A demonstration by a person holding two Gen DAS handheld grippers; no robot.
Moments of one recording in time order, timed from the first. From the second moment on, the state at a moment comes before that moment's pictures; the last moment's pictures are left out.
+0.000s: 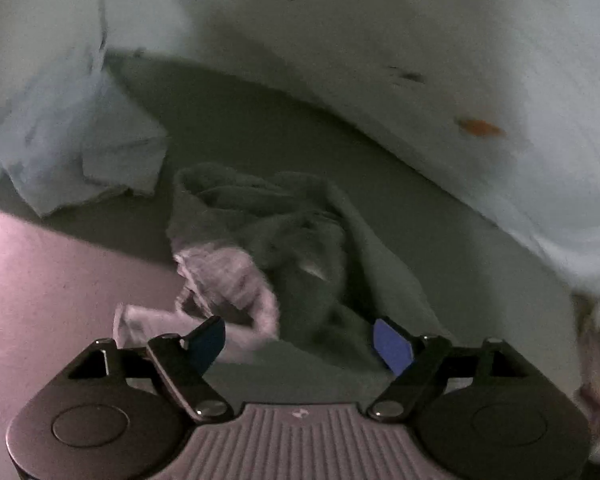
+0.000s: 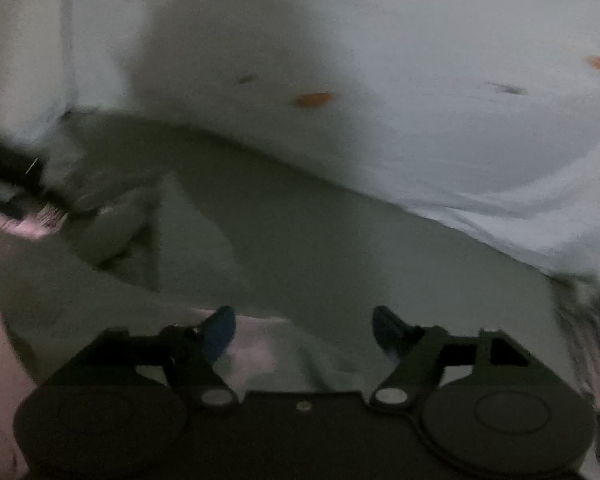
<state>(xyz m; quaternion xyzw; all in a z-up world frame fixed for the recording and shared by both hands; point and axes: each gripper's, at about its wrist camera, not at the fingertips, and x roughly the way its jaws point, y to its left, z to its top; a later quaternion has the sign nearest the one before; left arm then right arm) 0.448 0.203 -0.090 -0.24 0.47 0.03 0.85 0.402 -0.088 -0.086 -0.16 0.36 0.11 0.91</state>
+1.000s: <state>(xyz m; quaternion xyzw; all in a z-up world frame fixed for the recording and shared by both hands) 0.433 0.257 -0.150 -0.29 0.52 0.09 0.80 0.441 -0.300 -0.009 -0.29 0.26 -0.23 0.89</state>
